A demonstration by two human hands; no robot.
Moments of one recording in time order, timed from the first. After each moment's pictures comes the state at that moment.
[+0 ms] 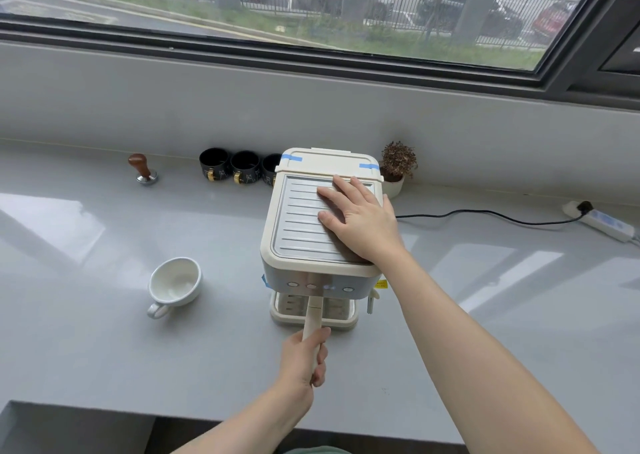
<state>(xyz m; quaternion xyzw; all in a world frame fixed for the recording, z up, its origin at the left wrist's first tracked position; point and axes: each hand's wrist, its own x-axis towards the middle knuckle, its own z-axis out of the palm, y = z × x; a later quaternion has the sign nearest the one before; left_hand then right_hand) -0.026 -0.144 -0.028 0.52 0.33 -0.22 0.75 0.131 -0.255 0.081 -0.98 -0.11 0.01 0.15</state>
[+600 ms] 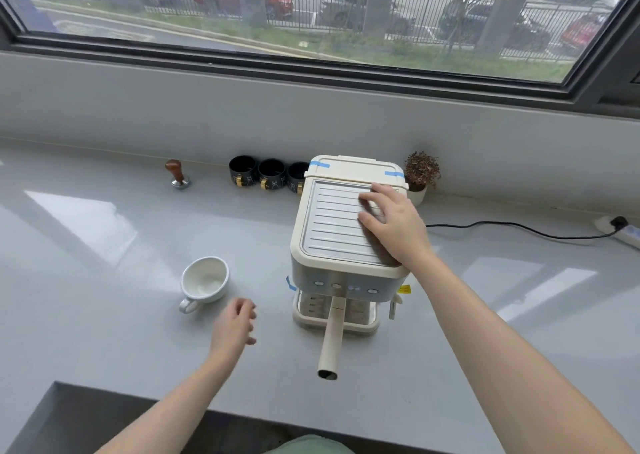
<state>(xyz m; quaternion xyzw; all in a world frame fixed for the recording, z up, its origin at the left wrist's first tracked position) 0.001 -0.005 -0.041 0.76 0.30 -0.04 0.57 0.133 -0.269 0.080 -0.95 -0.12 -0.08 0.28</state>
